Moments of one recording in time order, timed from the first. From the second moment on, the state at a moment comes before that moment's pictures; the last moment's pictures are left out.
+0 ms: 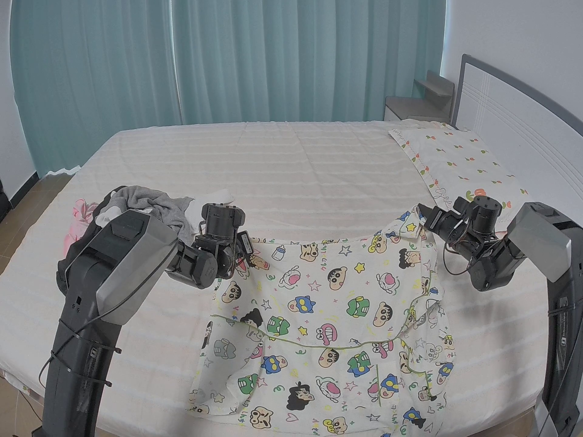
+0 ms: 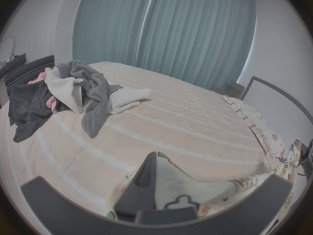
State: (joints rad) left arm -0.33 2.63 -1.71 -0.41 0.32 -0.48; right arm 0.05 2.51 -1.26 -1.20 0.24 0.49
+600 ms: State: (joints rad) left arm -0.30 2.87 -1.99 -0.24 0.47 -0.48; right arm 0.05 2.75 -1.68 -0.88 0.02 0.69
